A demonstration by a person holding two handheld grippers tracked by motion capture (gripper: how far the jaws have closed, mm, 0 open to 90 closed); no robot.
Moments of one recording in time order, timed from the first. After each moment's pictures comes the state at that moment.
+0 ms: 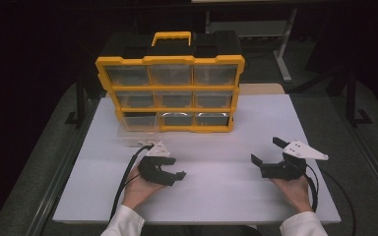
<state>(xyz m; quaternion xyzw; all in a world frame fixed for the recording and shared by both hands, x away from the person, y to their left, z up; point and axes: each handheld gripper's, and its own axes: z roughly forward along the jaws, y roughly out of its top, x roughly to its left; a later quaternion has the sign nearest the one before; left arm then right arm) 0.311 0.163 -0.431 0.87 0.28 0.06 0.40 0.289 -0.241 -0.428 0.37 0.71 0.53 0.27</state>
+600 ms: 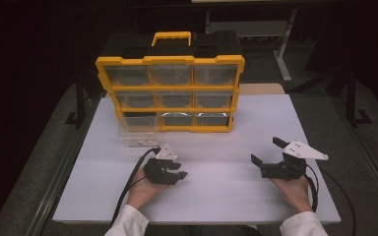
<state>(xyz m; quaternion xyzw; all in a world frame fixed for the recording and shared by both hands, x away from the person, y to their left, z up) 0.313 0.151 -0.444 0.88 0.28 0.08 0.37 0.289 -0.241 -0.428 0.37 0.71 0.53 0.27</state>
